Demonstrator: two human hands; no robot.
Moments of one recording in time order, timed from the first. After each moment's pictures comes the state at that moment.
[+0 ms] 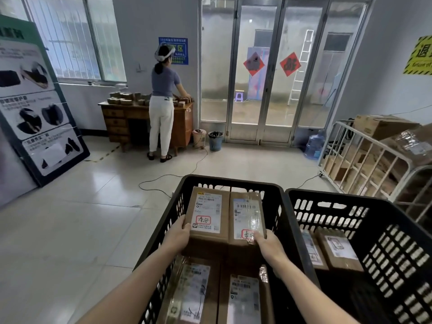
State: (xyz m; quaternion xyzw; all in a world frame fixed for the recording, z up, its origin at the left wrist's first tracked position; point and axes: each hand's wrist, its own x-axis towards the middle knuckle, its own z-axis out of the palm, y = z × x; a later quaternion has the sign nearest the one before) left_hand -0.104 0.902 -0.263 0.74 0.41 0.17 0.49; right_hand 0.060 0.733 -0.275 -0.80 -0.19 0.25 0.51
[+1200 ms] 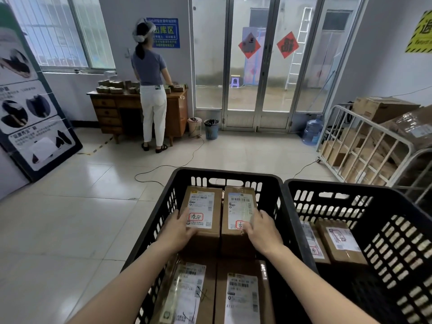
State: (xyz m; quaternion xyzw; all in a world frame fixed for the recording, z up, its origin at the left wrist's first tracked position) left_hand -0.077 0.922 -0.288 0.88 0.38 0.05 0.28; right_hand 0.084 0.757 -0.282 -0.89 -0.35 0.08 0.27
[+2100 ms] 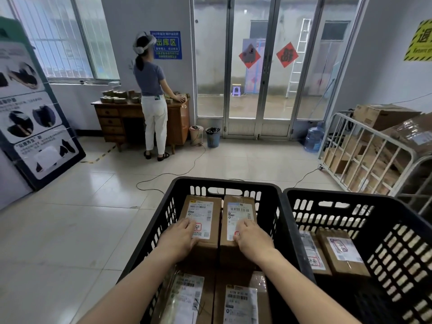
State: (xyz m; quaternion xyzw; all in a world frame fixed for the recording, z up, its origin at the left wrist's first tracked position) left_hand -0.066 0.920 -0.274 0.95 0.31 -0.04 0.07; right_hand 0.075 0.770 -0.266 -0.88 -0.45 0.08 0.15
